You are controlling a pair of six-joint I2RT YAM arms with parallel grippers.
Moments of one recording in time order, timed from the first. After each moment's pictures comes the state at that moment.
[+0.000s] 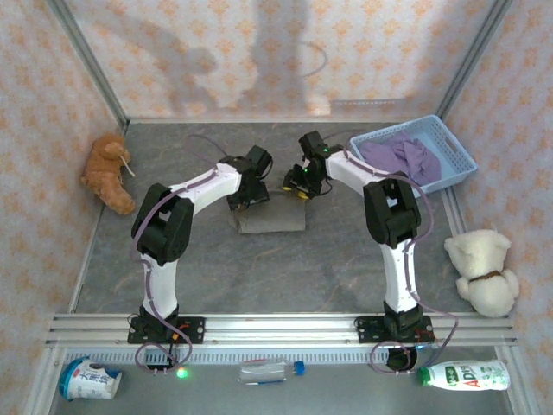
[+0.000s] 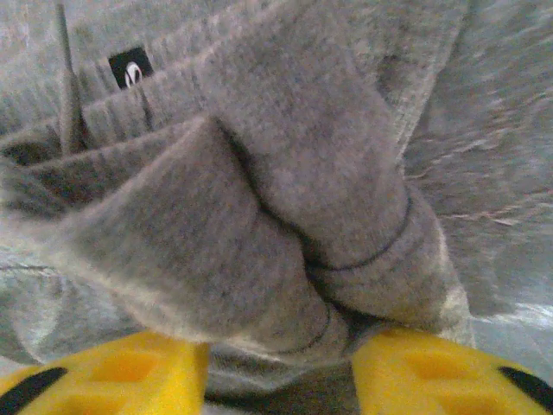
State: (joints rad) left arm -0.48 1.99 1.52 -0.84 -0.17 -0.82; right arm 0.44 2.15 1.68 -0.73 -0.34 0.73
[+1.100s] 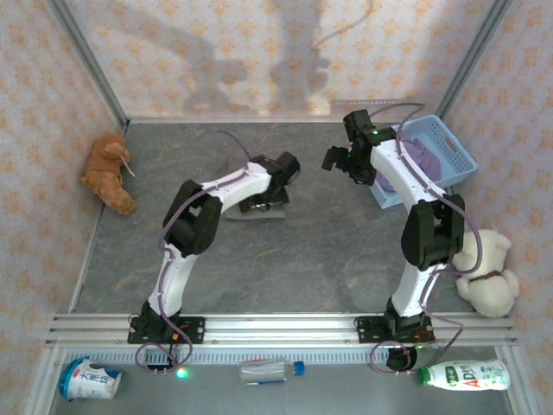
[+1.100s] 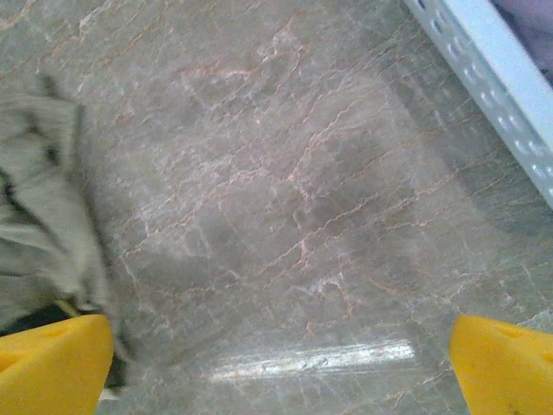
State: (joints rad) left arm -0.55 2.21 1.77 -1.02 -0.32 -0.90; right arm 0.26 1.83 1.64 -1.00 -0.02 0.57
